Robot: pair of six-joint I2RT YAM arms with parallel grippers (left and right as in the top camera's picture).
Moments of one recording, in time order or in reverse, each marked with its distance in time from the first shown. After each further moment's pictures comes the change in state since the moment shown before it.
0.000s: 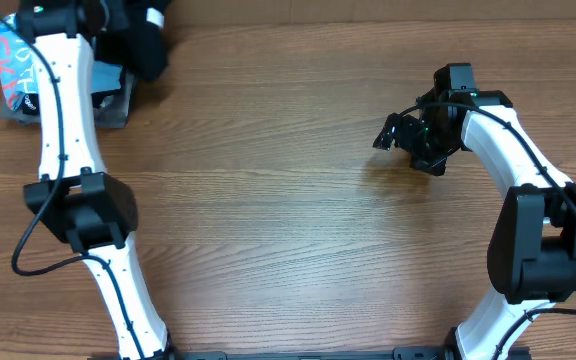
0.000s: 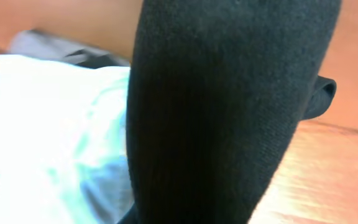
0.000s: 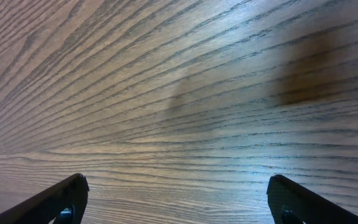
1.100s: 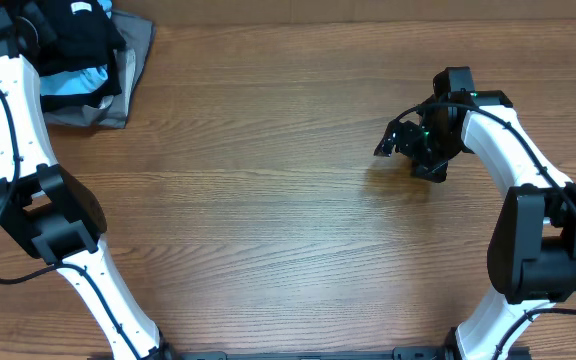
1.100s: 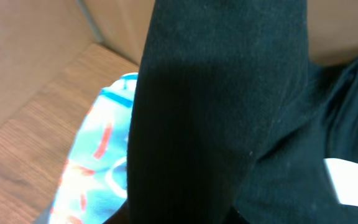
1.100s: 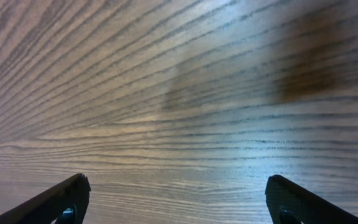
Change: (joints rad) left arm 0.205 0.002 -0.203 0.317 -0.128 -0.051; right arm 0.000 0.000 0.000 -0.075 0.000 -0.004
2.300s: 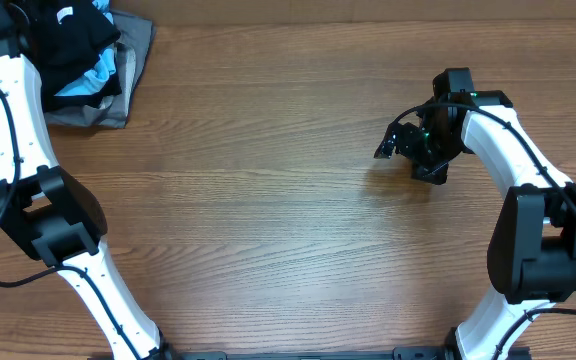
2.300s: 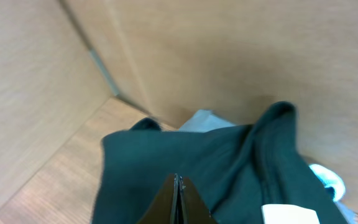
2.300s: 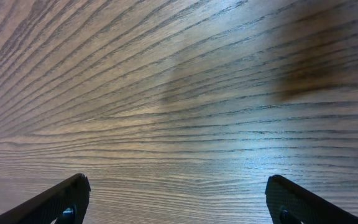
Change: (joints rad) left arm -0.006 -0.019 -0.011 0.158 -0.043 0.101; right arm 0.000 0.000 0.000 -0.019 0.000 0.002
